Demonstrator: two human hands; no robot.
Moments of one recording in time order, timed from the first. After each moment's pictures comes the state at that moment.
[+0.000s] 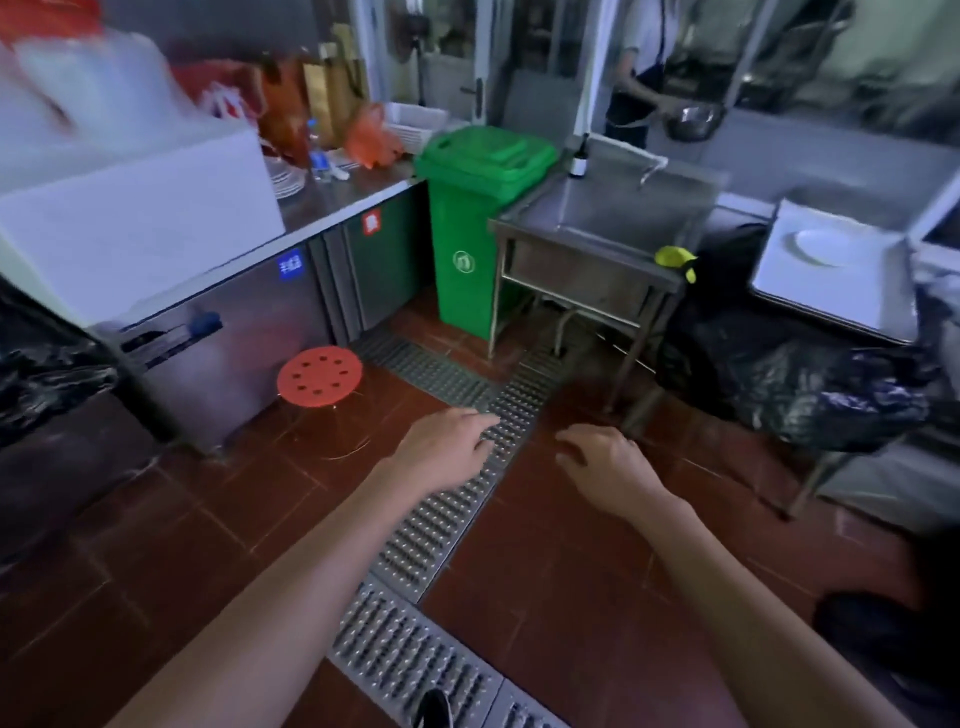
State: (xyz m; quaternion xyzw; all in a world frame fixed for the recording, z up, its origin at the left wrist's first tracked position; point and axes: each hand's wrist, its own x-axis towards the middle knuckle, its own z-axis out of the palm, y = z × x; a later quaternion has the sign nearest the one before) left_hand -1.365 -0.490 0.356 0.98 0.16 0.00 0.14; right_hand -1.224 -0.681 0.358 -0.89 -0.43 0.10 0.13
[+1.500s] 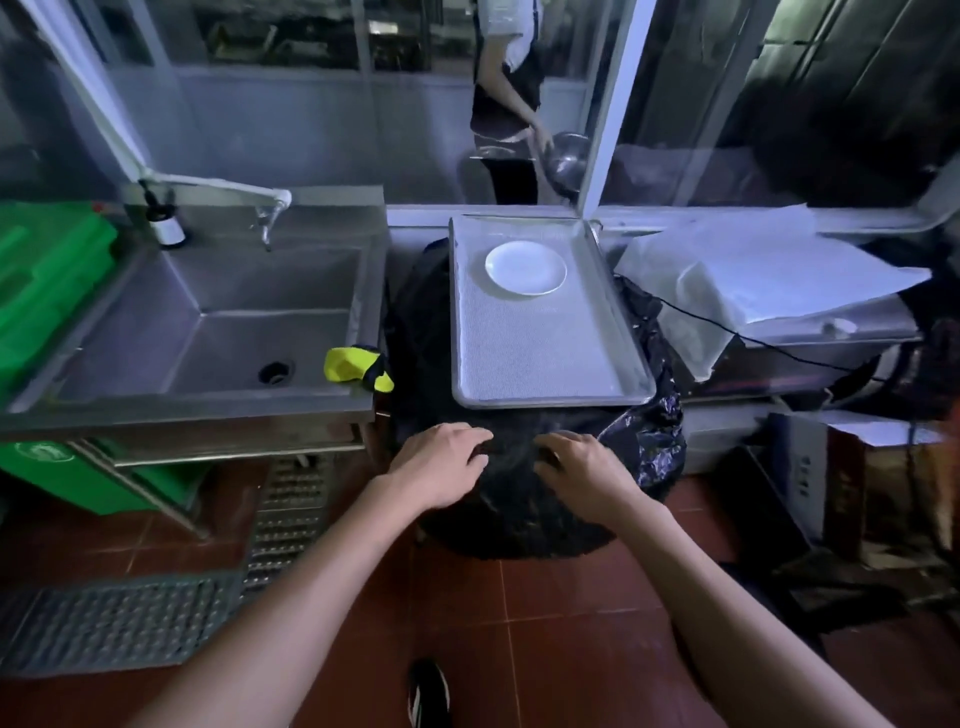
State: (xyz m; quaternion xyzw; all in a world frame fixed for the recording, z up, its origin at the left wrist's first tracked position) left_hand -0.531 -0.592 0.315 0.98 -0.11 -0.09 0.17; right_hand -0.521 -0.818 0.317 -0.97 -0.16 0.10 0.17
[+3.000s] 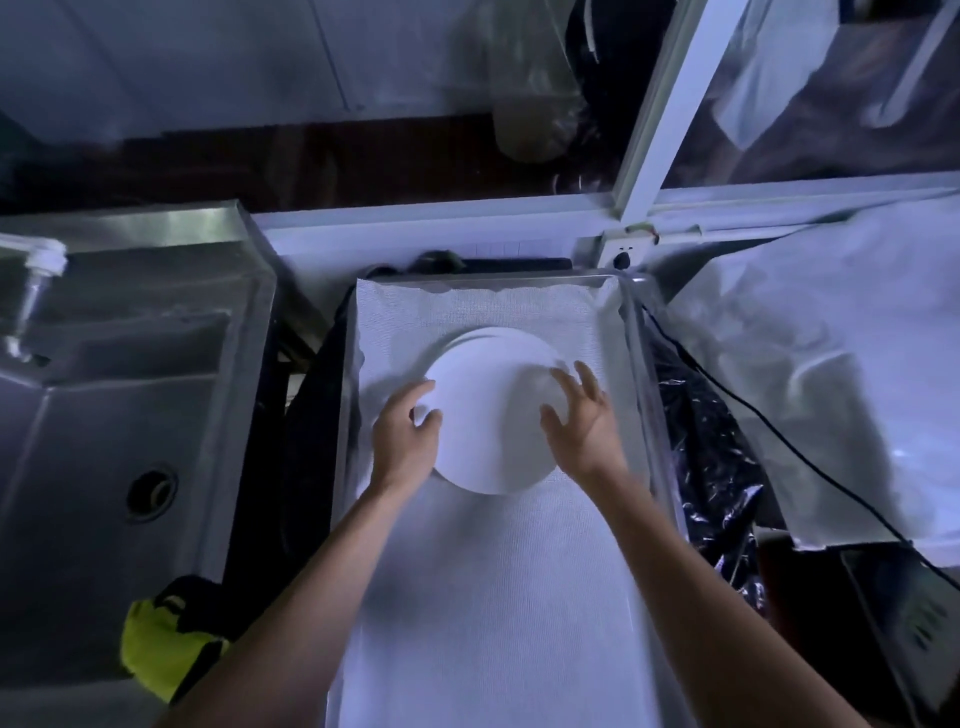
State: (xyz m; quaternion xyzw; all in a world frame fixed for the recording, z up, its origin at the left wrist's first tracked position) left_hand 0.032 -0.629 0.192 0.83 0.25 0.01 0.50; right_hand 0.071 -0.845 0.200 -0.94 0.00 0.11 0.33
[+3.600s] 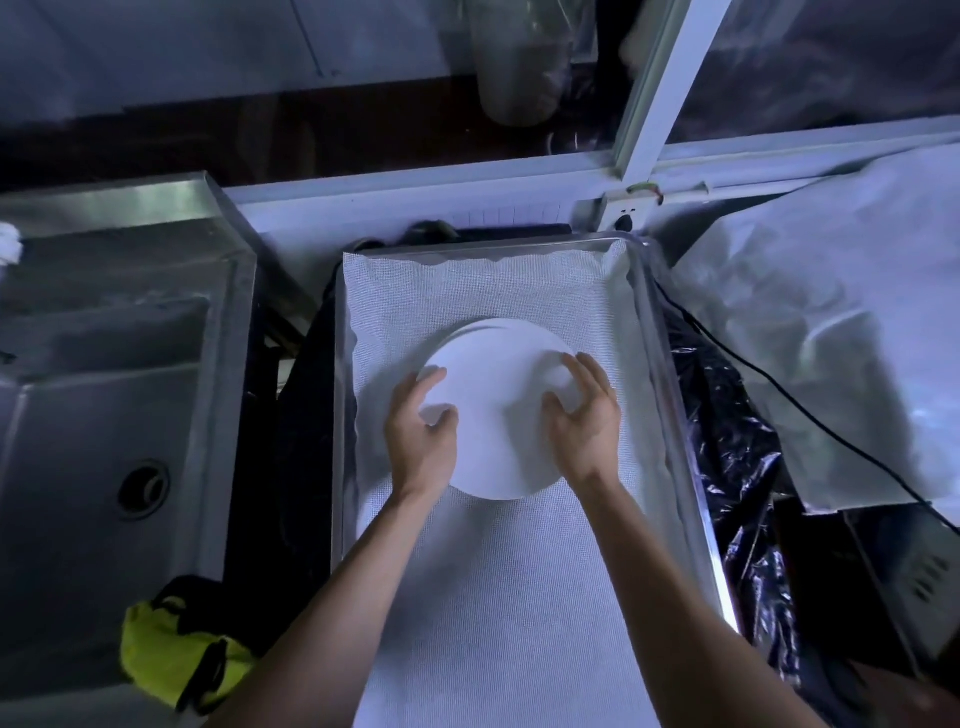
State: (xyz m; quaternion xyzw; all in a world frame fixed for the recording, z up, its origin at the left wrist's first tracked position) left_hand 0.018 -0.648 0.175 0.78 0.23 0.10 0.58; right_hand 0.046 -0.823 0.185 -0.86 0.12 0.01 0.49
